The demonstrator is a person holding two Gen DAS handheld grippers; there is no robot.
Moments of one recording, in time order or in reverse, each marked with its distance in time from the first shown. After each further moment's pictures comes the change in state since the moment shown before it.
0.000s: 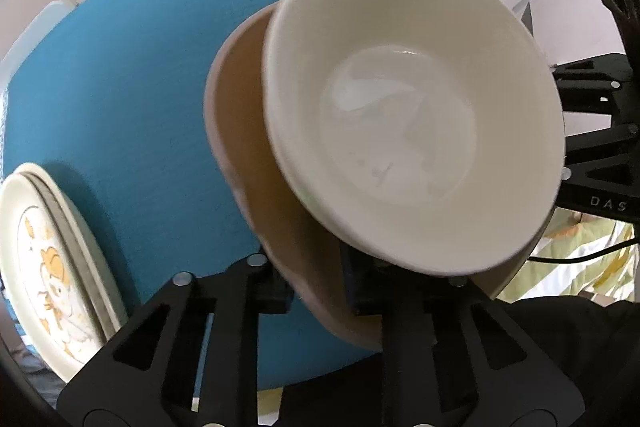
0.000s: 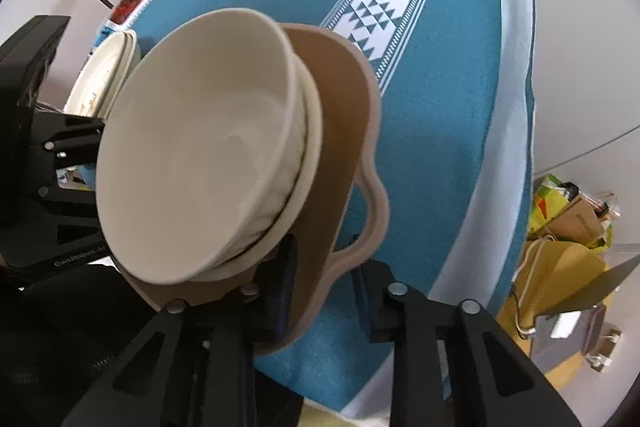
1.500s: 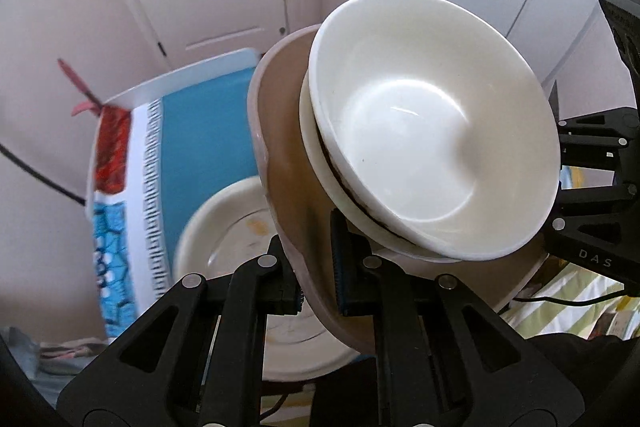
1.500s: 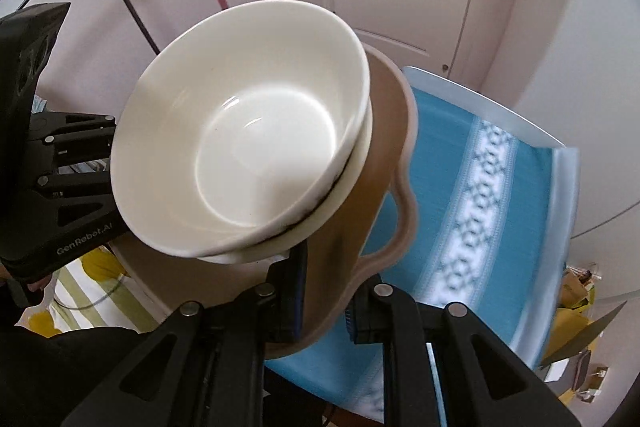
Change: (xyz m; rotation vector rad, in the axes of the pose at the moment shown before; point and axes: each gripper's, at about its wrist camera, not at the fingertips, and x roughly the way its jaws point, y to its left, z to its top) left arm -0.150 0.168 -0.055 -0.087 -0.264 0.129; right arm -0.052 0.186 0.087 -0.073 -0.215 -0.089
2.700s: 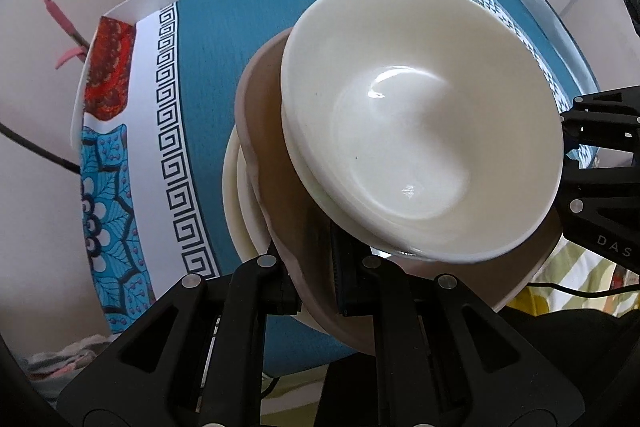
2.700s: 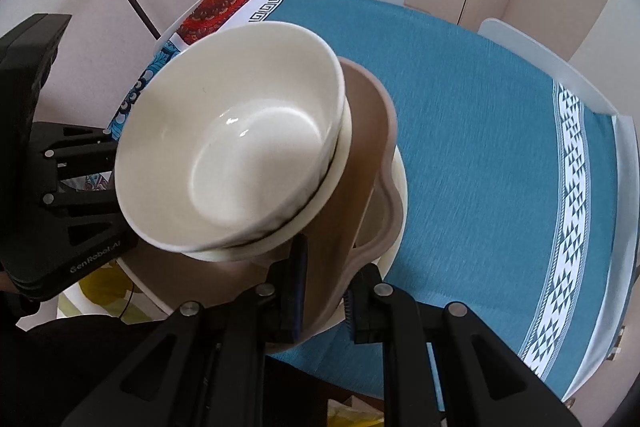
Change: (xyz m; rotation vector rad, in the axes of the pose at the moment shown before) left arm 0.060 0.081 -0.070 0.059 0.140 -0.049; right arm 0.088 0.089 -0.006 0.092 0.116 -0.047
